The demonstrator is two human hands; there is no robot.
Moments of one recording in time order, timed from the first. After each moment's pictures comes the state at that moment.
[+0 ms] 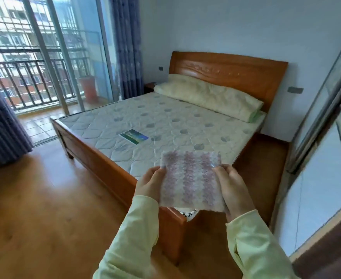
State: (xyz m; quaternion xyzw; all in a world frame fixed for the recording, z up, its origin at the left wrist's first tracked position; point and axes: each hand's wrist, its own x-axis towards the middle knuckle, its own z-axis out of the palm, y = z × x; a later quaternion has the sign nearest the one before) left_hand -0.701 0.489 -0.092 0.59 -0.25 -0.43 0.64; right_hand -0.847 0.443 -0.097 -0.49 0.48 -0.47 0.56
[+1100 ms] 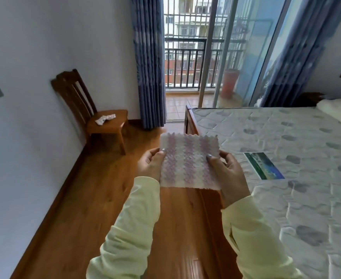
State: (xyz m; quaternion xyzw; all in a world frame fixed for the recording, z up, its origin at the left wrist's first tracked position) left_hand -0.323 0.399 -0.104 0.65 -0.01 -0.11 0.75; right_hand -0.392 0.270 -0.123 -0.63 0.23 -0.26 0.70
